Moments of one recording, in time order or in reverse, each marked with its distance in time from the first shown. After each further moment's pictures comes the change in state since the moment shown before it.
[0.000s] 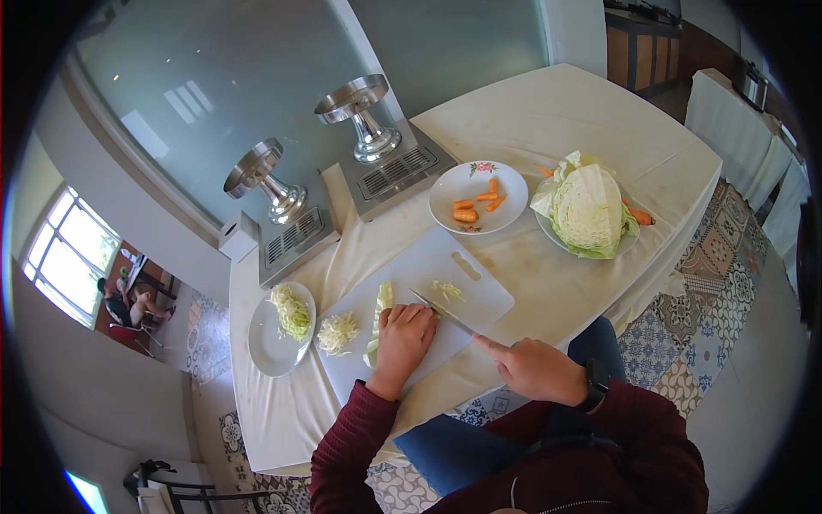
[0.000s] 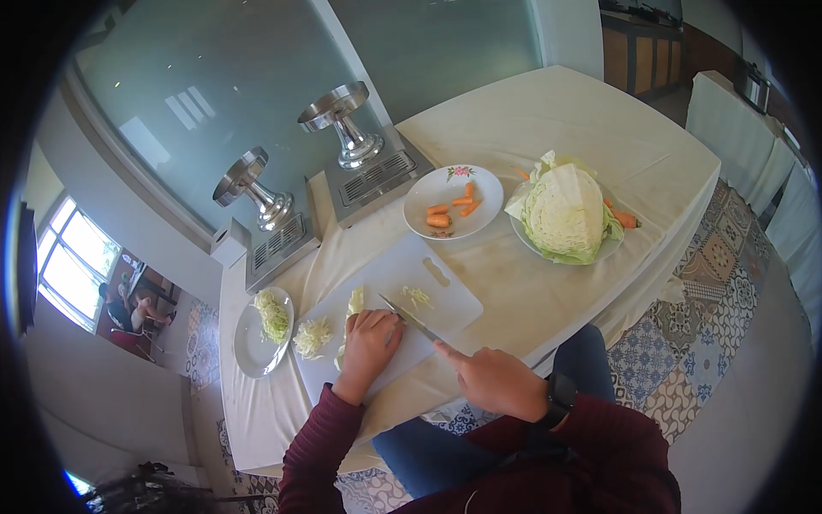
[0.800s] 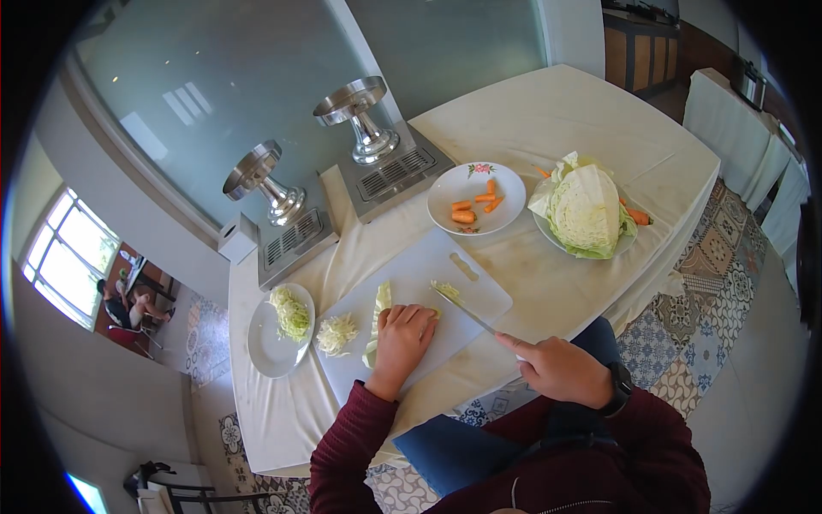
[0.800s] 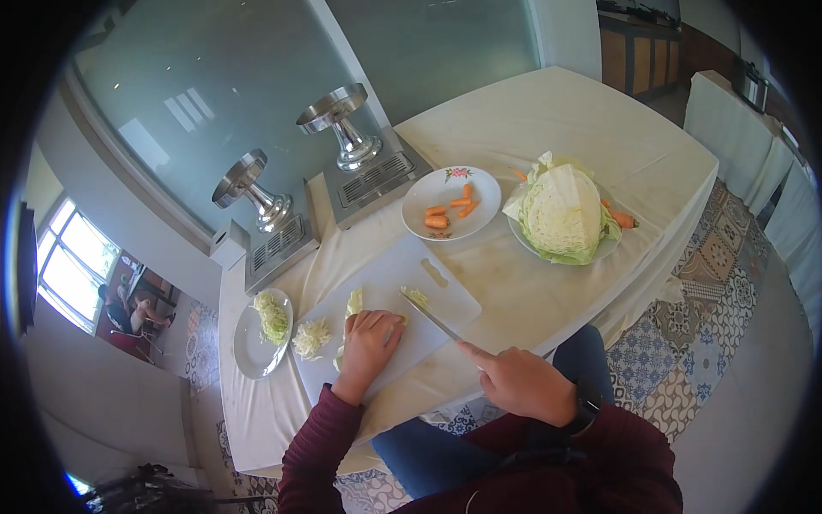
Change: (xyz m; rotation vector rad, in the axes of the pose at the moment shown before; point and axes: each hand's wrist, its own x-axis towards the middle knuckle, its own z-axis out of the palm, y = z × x) left_hand 0.000 0.000 0.001 -0.027 -0.009 -0.004; right_hand -0.028 0.006 -0.019 0.071 0.039 0.088
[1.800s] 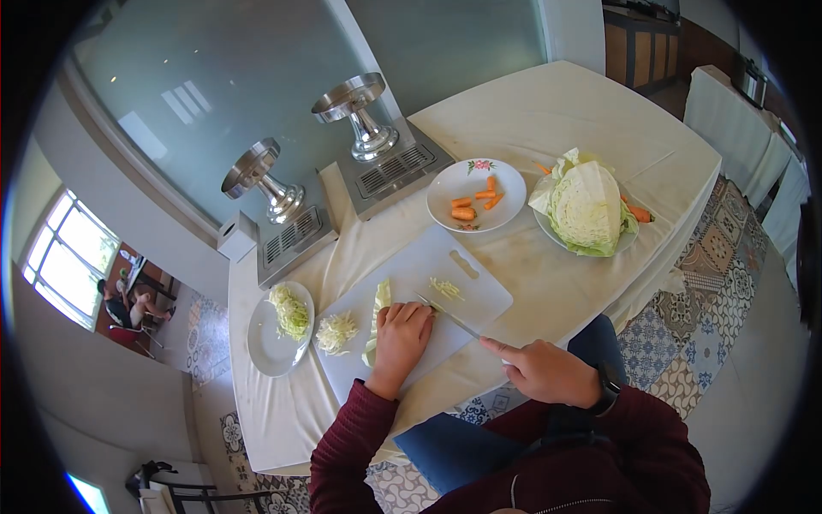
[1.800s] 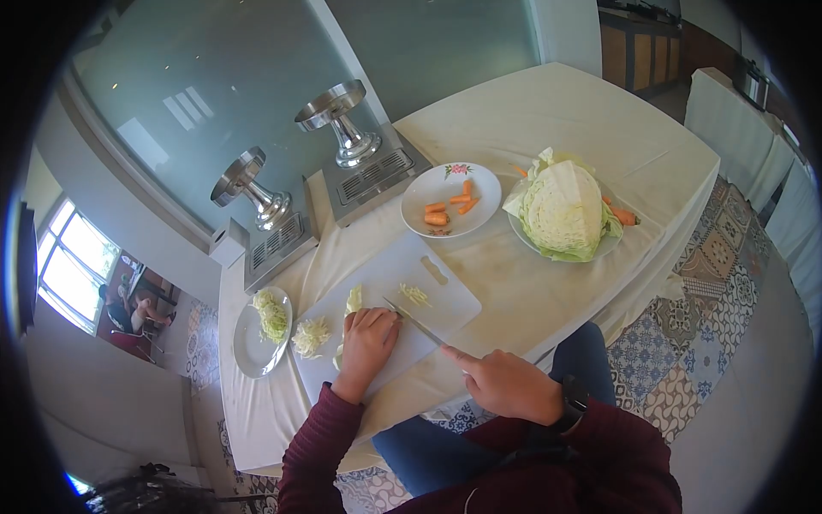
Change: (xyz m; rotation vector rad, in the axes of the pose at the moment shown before) left_hand -0.001 -0.002 0.003 0.033 0.036 0.011; right_hand 0.012 0.004 0.020 0.070 0.004 -0.127
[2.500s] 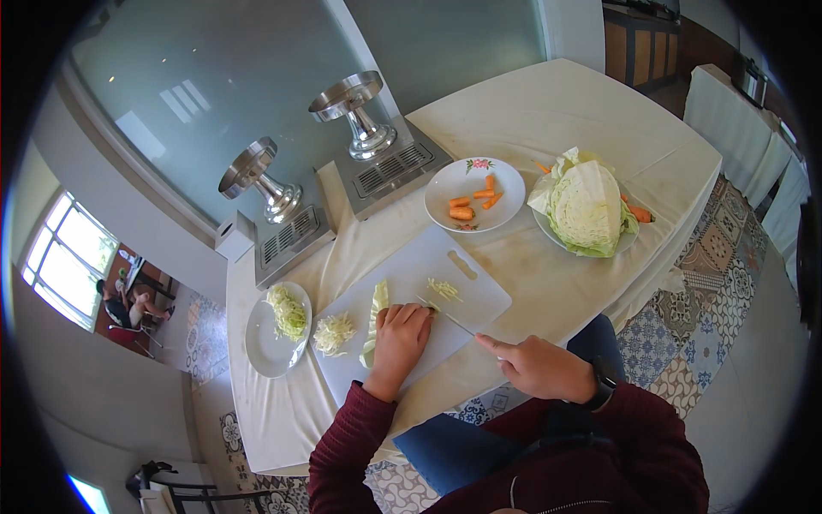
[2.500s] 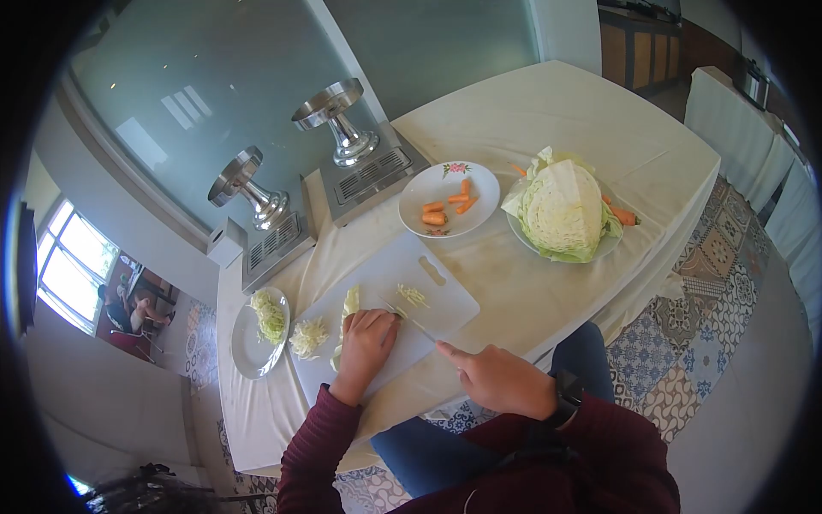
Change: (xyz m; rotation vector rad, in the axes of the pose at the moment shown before) left_hand 0.002 0.002 -0.001 -0.037 -0.025 -0.014; right_hand 0.011 -0.001 -0.006 0.026 -0.035 0.031
